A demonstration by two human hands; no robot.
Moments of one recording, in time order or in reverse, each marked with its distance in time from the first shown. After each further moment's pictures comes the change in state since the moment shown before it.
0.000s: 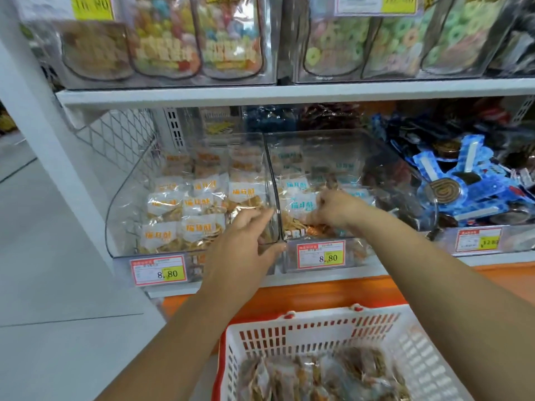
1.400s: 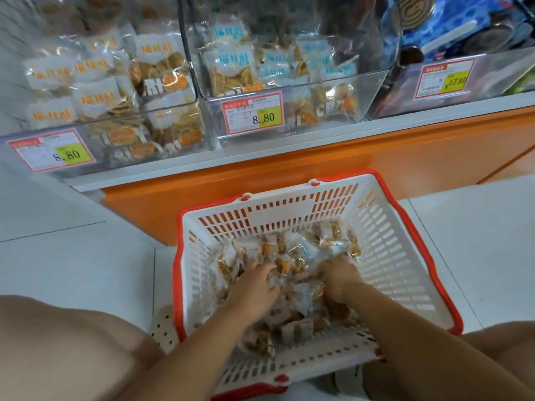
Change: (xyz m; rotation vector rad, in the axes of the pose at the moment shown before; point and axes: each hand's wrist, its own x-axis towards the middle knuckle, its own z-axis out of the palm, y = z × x) left_hand -0.190 -0.017 0.203 -0.110 -0.861 -0.327; right_hand -0.108 0.288 0.260 -0.467 -0.359 0.099
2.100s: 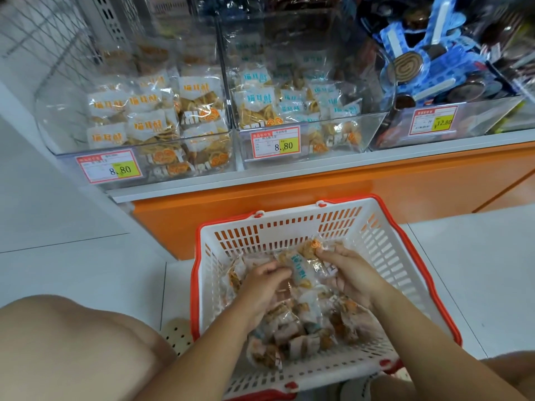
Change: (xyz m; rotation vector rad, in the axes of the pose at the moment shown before) left_hand -0.023 0.031 -0.034 -1.219 -0.021 -0.136; right_hand -0.067 -0.031 -0.096 1.826 -0.084 -0.133
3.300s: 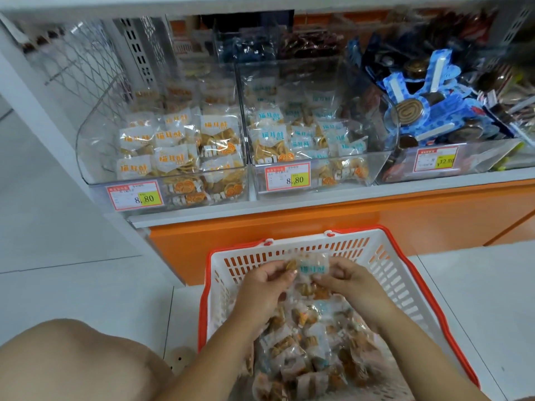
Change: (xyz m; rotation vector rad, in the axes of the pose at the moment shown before) left_hand -0.037 0.054 0.004 0.290 0.118 0.340; right_hand -0.027 -0.033 0.030 -0.464 0.028 -0.243
